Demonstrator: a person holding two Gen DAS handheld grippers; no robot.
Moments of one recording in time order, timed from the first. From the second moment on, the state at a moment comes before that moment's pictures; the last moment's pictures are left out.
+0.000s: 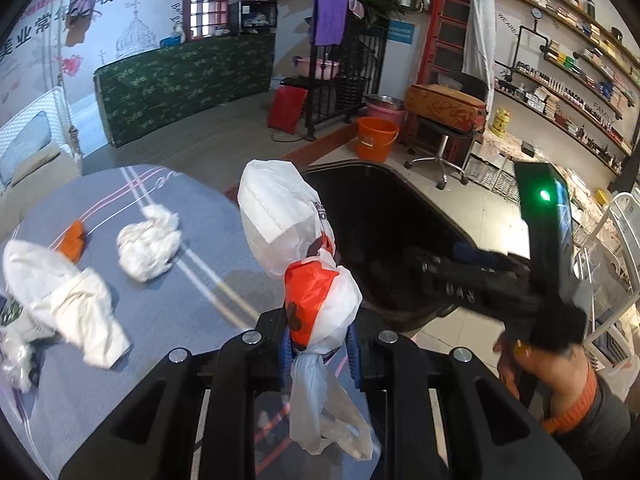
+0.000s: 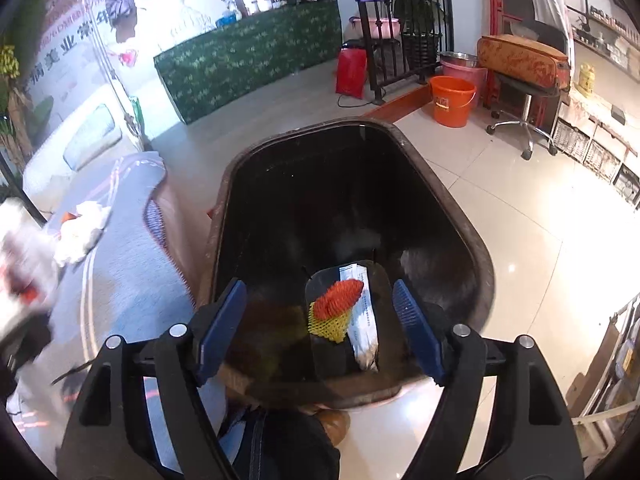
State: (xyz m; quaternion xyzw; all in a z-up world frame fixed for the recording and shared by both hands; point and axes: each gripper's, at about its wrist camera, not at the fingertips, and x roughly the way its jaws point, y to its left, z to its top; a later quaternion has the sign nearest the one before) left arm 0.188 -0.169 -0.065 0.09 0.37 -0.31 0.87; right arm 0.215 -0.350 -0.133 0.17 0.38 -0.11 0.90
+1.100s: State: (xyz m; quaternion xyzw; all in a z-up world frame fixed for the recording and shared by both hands) left arm 0.265 -0.307 -0.119 0.14 0.45 -0.34 0.82; right arm 0.145 -0.419 -0.118 0.20 0.33 -0.17 0.90
